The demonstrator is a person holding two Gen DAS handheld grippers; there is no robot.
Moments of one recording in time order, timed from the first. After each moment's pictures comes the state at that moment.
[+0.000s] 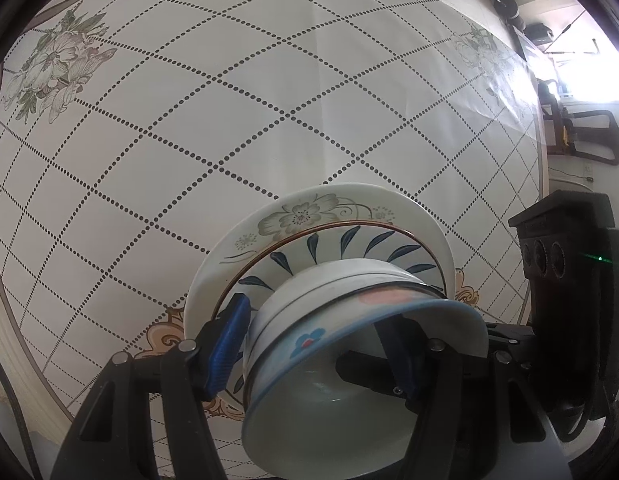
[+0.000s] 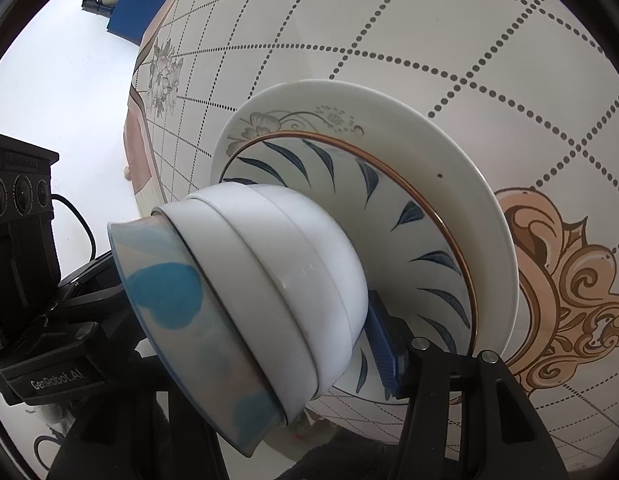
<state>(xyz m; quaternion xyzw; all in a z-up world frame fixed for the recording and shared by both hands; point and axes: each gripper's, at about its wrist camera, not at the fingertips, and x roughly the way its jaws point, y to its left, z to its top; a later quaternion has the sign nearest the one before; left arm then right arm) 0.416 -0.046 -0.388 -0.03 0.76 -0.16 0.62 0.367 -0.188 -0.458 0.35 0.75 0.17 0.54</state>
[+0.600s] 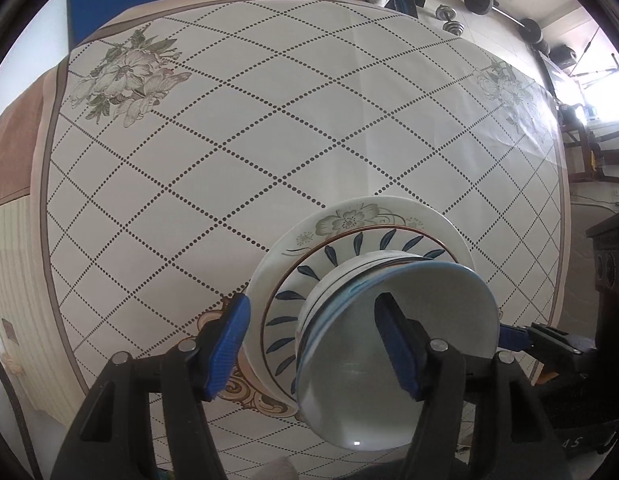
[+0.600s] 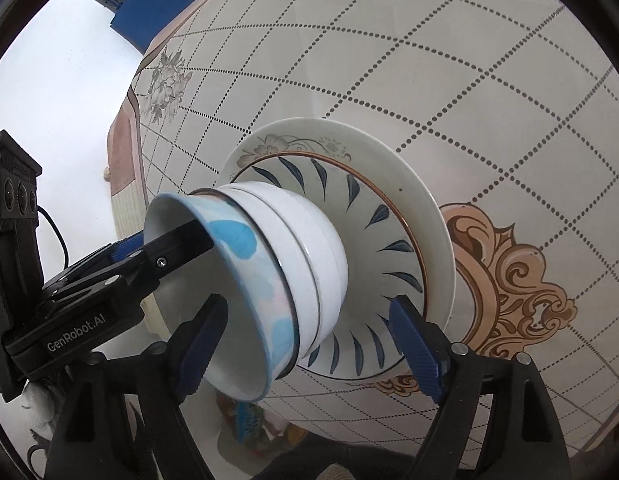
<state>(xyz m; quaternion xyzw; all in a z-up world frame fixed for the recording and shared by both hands) 0.397 -0.015 -0.342 0.01 0.72 -0.09 0.69 0.358 -0.196 -0.401 0.26 0.74 0.13 0.61</state>
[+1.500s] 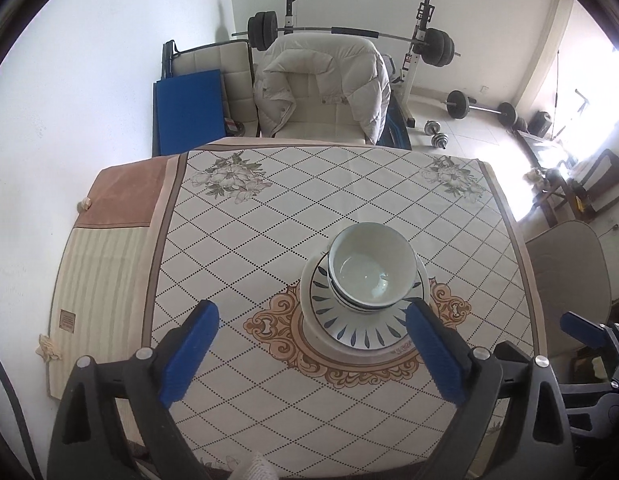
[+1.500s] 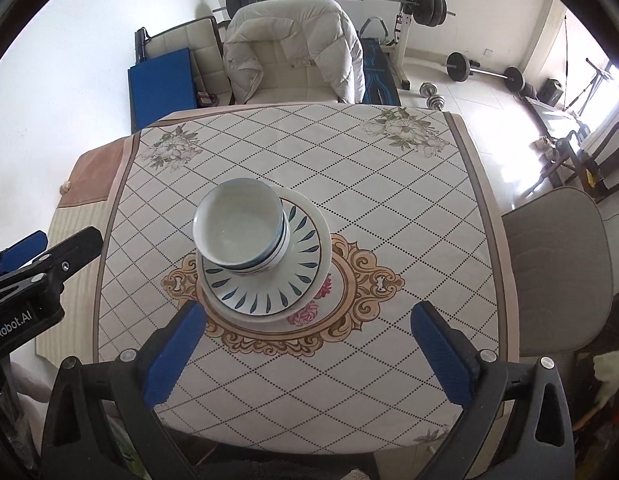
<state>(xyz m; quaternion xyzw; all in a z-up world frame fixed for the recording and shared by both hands) 0.215 0.029 -0.158 0.03 0.50 -0.07 0.86 0.175 -0.152 -0.180 0.05 0.55 -0.04 0.83</state>
